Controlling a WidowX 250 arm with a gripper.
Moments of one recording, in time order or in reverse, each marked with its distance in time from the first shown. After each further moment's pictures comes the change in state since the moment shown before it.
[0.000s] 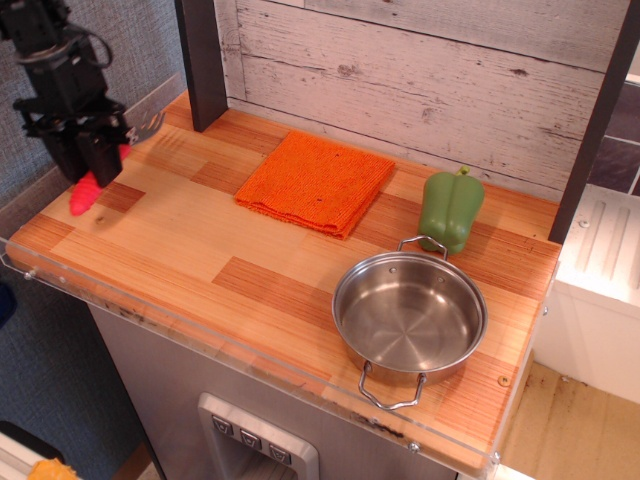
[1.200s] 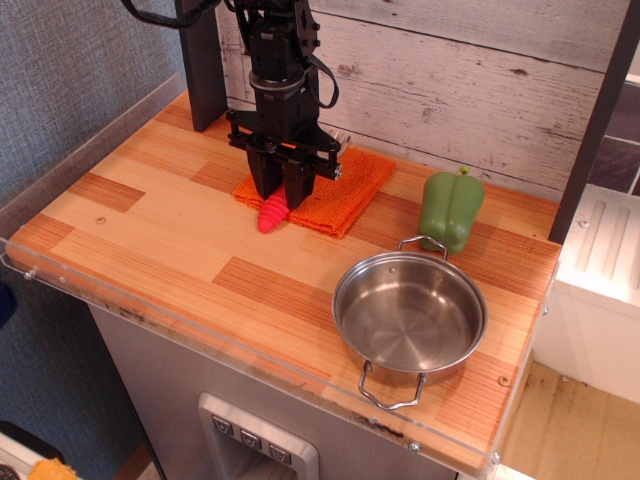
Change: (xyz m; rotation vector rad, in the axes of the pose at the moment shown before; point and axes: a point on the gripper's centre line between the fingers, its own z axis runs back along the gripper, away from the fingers) arm 0.053 -0.149 -0.033 0.111 -0.025 -0.188
